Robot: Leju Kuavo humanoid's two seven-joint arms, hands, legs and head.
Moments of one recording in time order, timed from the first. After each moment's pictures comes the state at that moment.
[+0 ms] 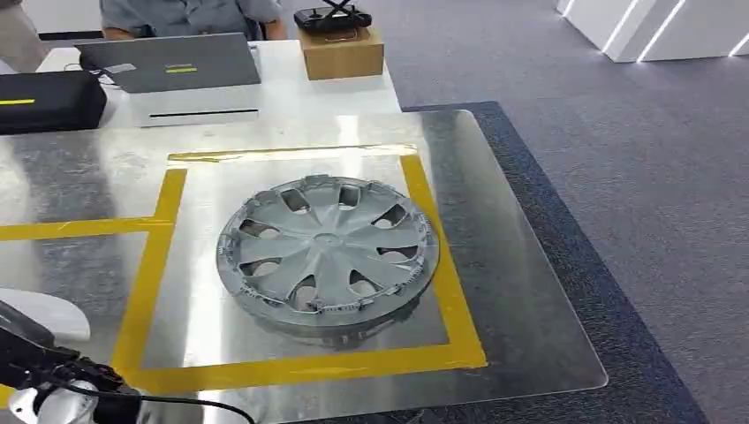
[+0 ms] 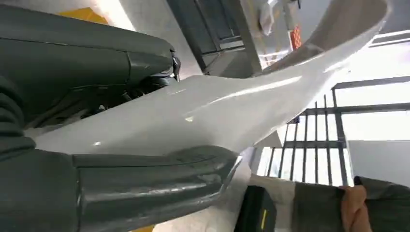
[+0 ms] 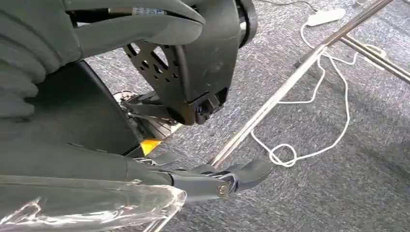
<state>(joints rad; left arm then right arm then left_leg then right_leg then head) 0.12 -0.27 0.06 -1.69 0.09 0.70 -0.60 -0.06 0.16 0.57 -0.29 0.00 0.17 -0.70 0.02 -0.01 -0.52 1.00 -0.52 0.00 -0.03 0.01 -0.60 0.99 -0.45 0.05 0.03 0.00</state>
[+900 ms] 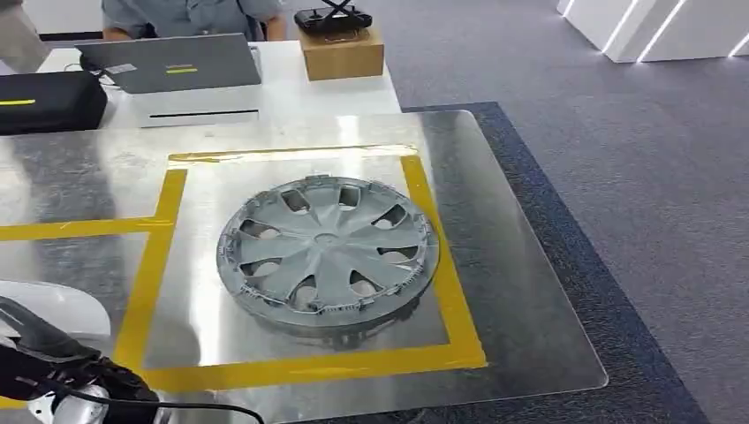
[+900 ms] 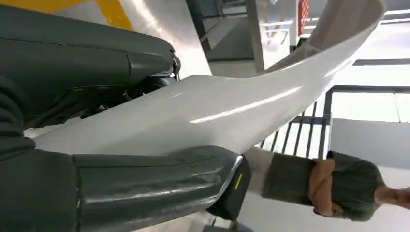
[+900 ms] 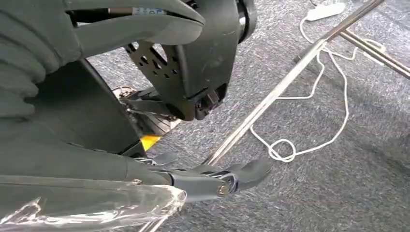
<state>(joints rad) 0.16 -0.26 -0.07 -1.76 0.22 0.64 -0.69 -0.05 0.16 0.56 -0.31 0.01 0.15 -0.70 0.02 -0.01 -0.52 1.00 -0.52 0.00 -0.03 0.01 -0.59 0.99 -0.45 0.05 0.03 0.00</state>
